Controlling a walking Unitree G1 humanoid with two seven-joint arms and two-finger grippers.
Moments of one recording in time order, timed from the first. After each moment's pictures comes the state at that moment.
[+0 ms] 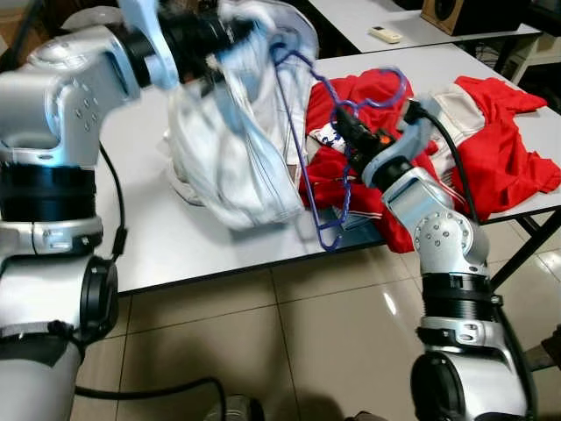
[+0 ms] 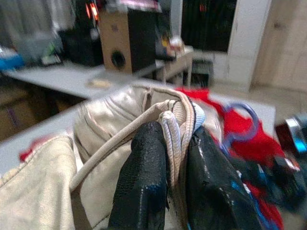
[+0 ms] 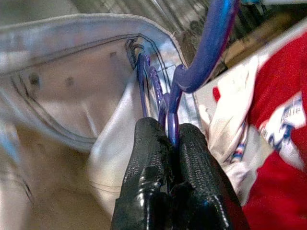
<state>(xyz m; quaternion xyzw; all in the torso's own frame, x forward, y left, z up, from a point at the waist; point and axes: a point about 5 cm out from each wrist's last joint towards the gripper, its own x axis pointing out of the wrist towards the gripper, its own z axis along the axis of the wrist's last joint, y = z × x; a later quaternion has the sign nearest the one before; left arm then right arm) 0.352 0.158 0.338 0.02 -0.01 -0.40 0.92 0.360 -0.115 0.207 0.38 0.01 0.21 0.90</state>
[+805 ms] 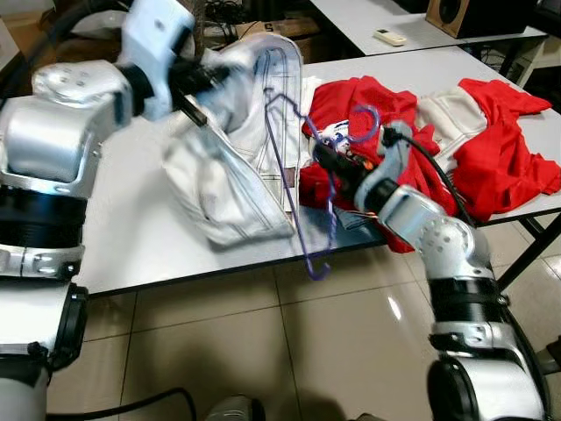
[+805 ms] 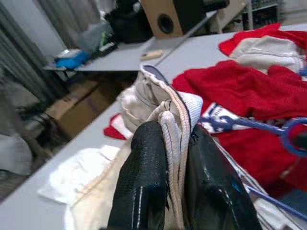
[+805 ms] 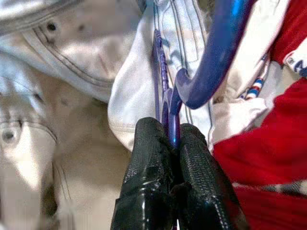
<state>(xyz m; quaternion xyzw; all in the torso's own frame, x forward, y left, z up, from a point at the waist) 0.357 0.179 0.323 0.20 -0.02 -0.30 0.93 0.347 -0.117 0.182 0.29 0.11 0.29 0.90</state>
